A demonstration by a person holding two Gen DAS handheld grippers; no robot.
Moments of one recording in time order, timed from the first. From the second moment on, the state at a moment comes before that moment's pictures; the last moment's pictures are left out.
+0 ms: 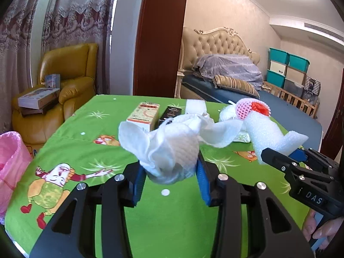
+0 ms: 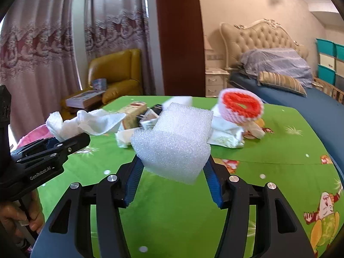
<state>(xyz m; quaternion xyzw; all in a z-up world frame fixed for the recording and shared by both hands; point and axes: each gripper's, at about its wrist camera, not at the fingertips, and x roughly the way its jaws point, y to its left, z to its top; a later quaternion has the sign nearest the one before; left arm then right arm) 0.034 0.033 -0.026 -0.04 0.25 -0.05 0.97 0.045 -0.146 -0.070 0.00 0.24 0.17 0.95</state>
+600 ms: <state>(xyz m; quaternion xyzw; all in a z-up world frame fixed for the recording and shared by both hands) -0.014 0.110 -0.012 -0.06 0.21 0.02 0.98 0.031 -0.076 -0.057 -0.06 0.22 0.25 0.94</state>
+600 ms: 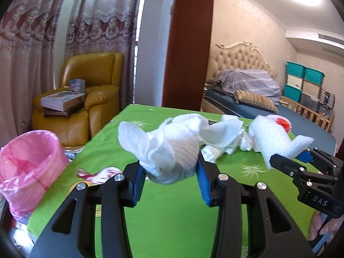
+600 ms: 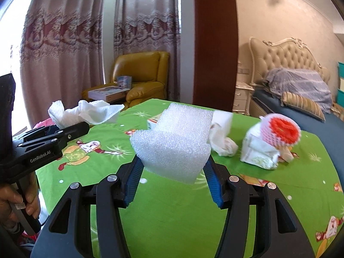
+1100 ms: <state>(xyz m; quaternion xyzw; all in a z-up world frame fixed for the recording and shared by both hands) -0.069 0.209 -0.005 -0.08 0.18 0.12 0.97 0.030 0.017 -0.050 -0.11 0.20 0.35 0.91</state>
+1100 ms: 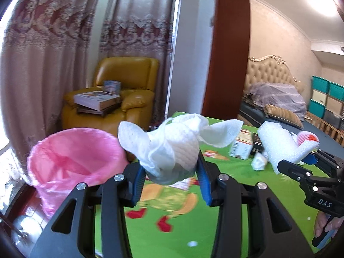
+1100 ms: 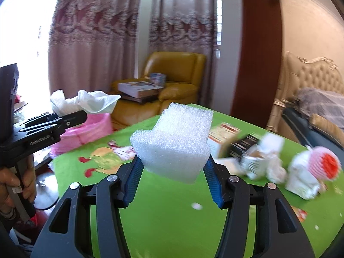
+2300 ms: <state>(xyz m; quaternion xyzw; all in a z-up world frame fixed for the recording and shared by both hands) -0.086 0.456 0.006 -0.15 0.22 0.28 0.92 0.057 0.257 -0.045 -0.17 0.19 0.54 0.80</state>
